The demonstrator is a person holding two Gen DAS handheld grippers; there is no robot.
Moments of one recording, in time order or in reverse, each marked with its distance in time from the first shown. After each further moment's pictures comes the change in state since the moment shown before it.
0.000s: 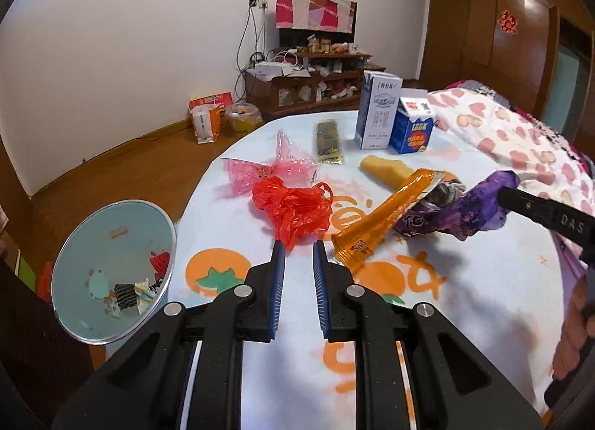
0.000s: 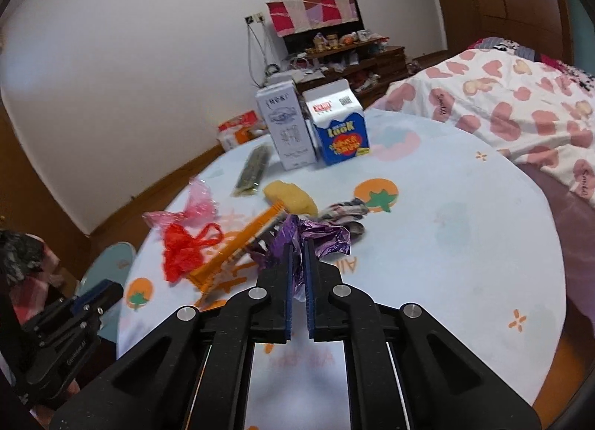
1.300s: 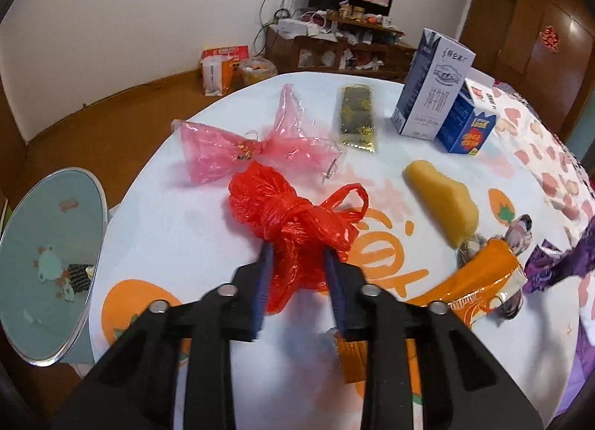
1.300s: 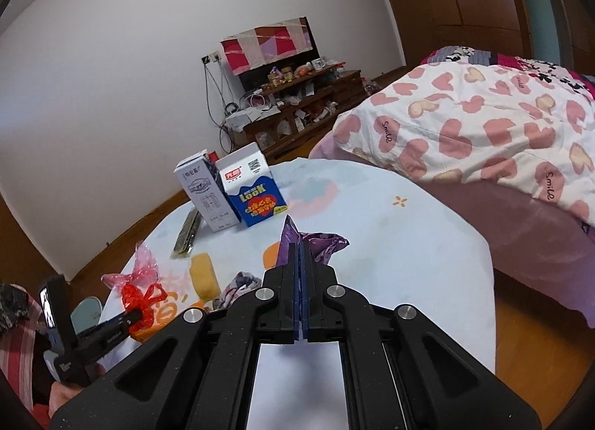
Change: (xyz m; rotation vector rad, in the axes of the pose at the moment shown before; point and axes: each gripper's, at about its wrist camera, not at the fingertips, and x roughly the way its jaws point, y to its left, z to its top) left arm 0.124 0.001 0.027 -0.149 0.153 0.018; right arm -0.027 -0.093 0.041 0.107 -0.127 -0.116
